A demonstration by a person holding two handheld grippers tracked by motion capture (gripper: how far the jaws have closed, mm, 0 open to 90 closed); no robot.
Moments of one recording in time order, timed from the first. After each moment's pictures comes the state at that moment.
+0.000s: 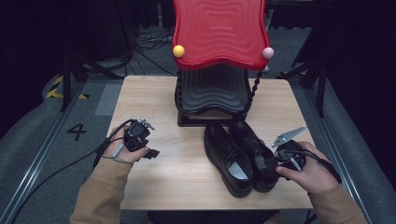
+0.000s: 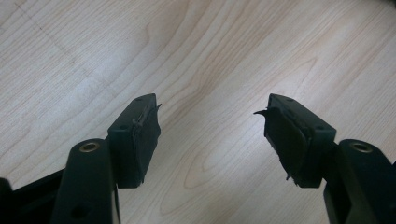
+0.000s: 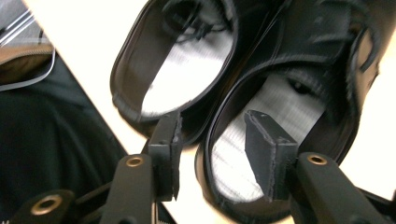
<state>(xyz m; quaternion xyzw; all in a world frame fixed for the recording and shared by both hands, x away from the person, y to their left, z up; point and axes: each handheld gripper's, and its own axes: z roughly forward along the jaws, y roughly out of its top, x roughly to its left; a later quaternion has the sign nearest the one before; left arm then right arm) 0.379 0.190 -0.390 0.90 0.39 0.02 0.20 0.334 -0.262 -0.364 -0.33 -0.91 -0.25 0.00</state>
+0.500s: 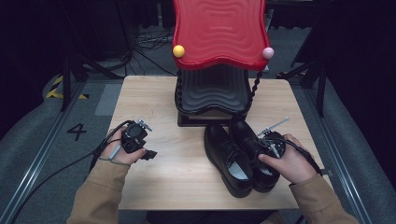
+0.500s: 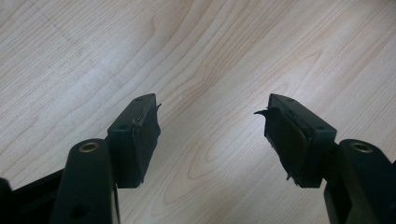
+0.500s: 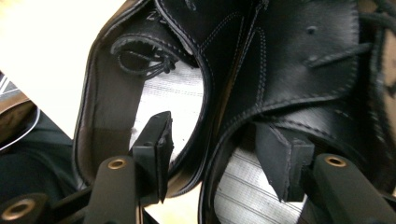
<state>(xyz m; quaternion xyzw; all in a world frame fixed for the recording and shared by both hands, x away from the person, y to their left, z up) 0.374 0.197 -0.389 0.89 0.40 0.03 0.20 0.366 -0.233 -0.387 -0.44 -0.87 -0.21 0.04</state>
